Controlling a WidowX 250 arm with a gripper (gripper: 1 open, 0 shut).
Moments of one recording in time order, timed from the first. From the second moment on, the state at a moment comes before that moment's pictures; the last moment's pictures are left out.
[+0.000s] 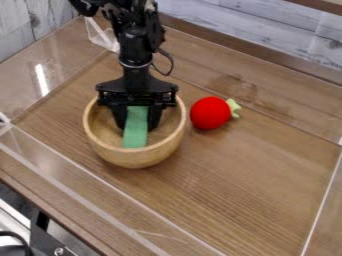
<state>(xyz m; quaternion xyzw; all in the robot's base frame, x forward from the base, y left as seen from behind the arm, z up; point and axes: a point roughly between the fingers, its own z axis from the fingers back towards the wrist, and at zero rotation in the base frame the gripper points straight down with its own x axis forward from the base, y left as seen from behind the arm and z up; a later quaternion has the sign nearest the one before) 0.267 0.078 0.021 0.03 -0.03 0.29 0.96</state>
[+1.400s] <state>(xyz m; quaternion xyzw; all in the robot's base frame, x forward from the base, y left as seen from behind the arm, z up) 0.251 0.116 0.031 0.00 -0.01 0.28 0.96</state>
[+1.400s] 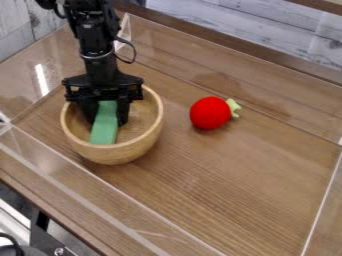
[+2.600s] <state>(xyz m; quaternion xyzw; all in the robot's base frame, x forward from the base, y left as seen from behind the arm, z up) 0.235 0.092 0.040 -0.02 0.02 0.24 0.97</state>
